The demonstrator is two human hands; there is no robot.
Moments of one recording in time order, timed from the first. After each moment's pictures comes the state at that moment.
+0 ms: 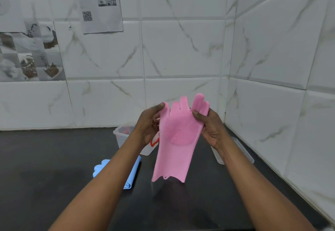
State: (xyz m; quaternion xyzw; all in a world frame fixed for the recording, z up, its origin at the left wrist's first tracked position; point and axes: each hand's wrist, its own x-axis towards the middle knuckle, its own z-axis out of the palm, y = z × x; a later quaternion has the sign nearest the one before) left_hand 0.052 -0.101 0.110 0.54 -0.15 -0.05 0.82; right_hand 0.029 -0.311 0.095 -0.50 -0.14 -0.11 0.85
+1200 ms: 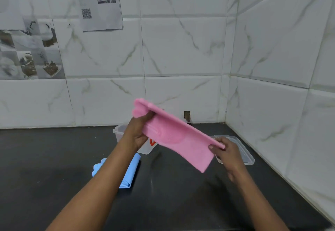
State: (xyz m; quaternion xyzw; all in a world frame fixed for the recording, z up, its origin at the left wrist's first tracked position) left_hand 0.053 -0.082 0.093 0.53 -0.13 -0.01 0.84; right_hand -0.006 -0.354 0.004 -0.74 0.04 -0.22 0.63
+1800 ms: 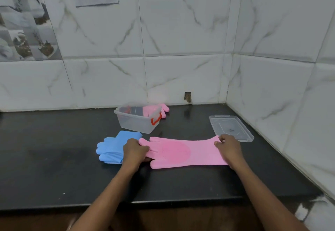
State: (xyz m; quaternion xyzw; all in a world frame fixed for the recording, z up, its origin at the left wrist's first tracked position) left_hand 0.008 -0.061 -0.026 0.84 0.13 0.06 0.52; right_hand -0.011 -0.361 -0.042 -0.89 0.18 -0.18 0.39
